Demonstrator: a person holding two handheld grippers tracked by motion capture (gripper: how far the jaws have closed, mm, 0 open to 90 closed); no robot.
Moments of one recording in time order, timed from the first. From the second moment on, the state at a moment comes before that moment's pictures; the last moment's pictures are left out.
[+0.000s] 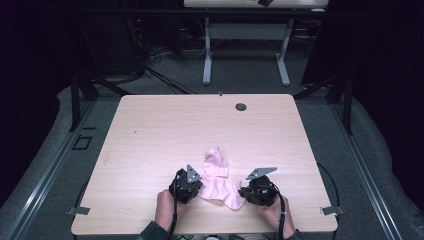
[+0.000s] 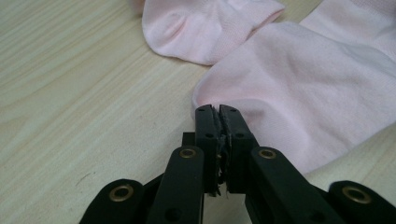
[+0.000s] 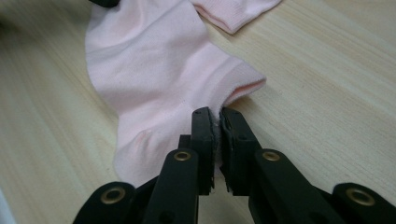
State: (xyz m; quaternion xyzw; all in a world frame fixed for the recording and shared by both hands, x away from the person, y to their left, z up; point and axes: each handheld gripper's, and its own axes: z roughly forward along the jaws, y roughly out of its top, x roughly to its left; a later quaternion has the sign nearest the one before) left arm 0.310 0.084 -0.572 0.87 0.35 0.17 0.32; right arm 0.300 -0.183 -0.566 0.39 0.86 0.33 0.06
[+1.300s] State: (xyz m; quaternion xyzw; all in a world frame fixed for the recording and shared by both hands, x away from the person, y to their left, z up) left arm 0.448 0.076 -0.537 0.88 0.33 0.05 0.34; right arm 0.367 -0.127 -0.569 0.37 0.87 0.32 0.10
